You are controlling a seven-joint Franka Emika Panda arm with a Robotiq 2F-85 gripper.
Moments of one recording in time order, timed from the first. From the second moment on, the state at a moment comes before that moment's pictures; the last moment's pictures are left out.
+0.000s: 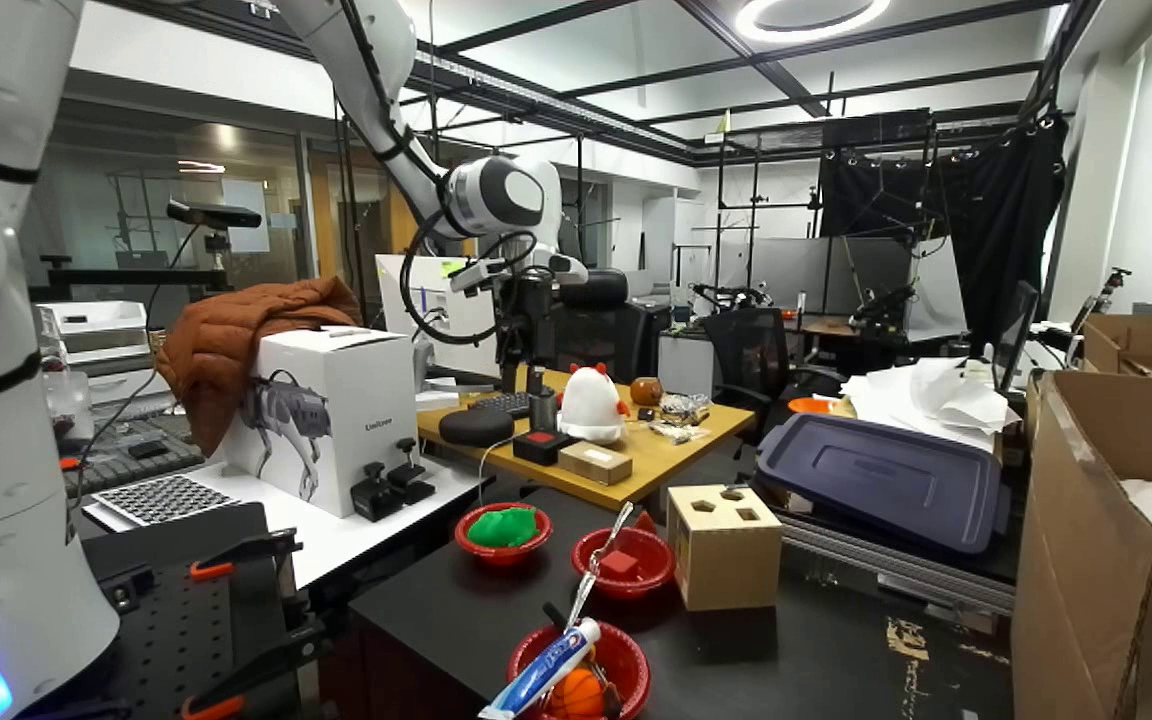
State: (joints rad) arm 0.24 0.32 -0.02 -2.01 -0.18 2.08 0.40
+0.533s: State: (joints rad) arm 0.22 0.23 0.02 -1.97 -0.17 2.04 0.40
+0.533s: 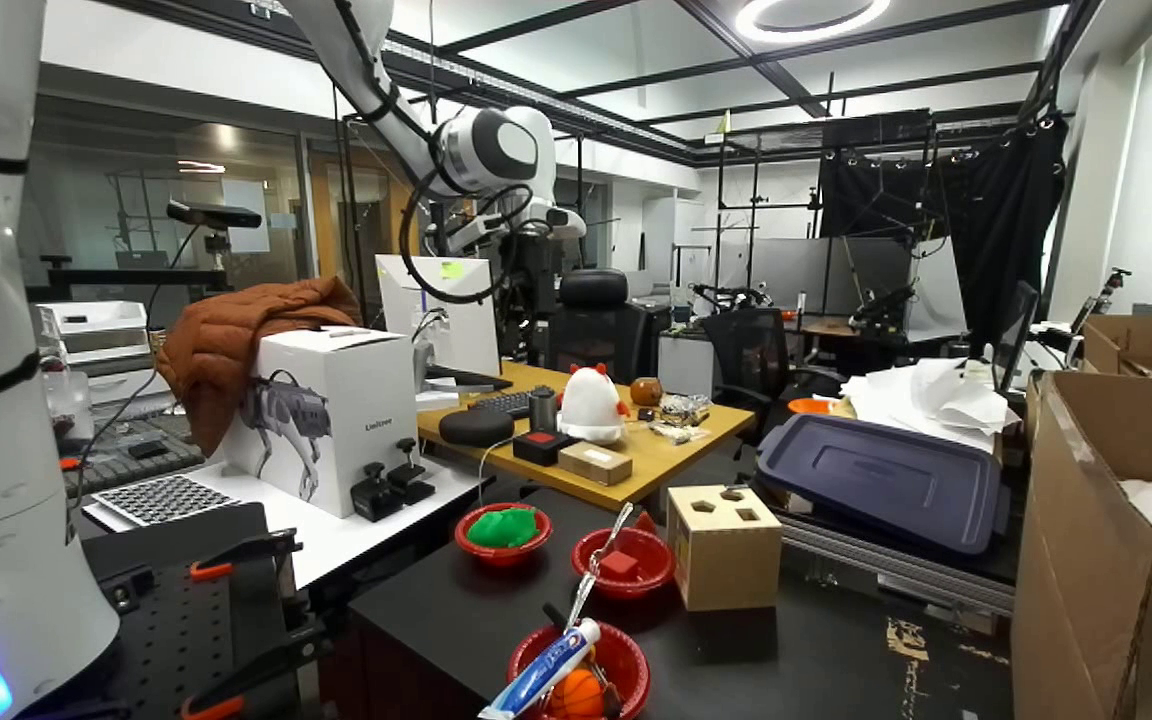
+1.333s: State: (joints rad) arm 0.23 0.42 0.05 -1.54 -0.17 1.99 0.52
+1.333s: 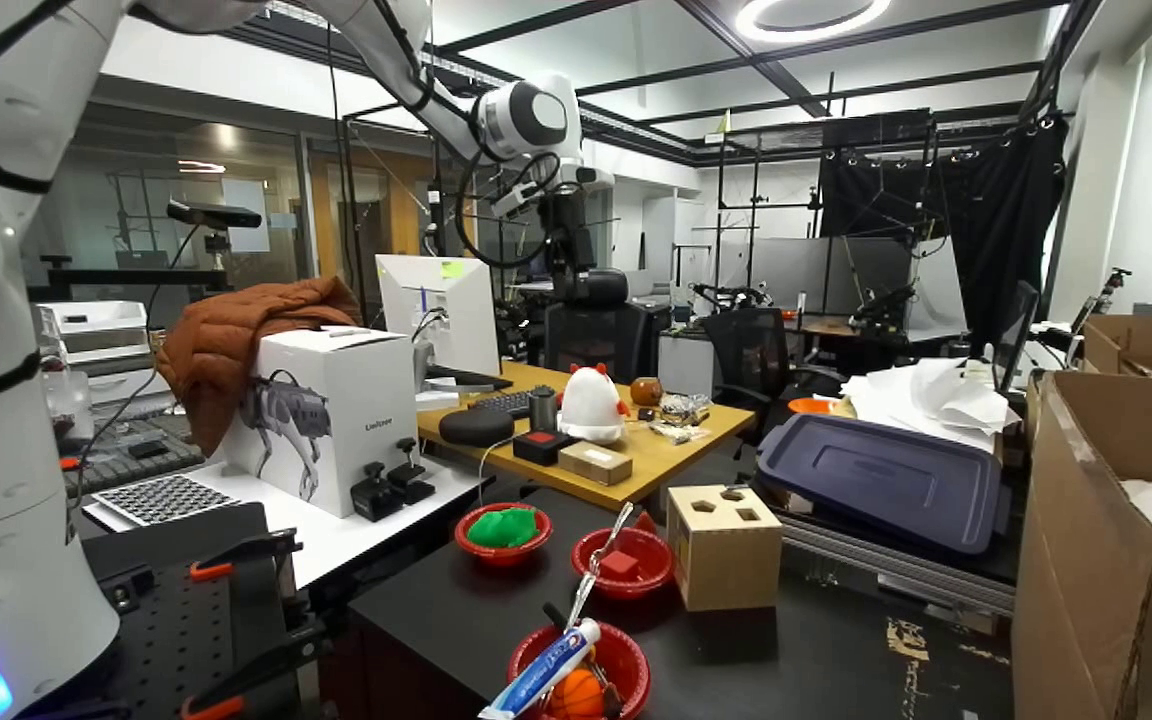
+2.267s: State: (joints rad) arm 0.21 0.50 0.03 -1.28 -0.09 1.56 0.49
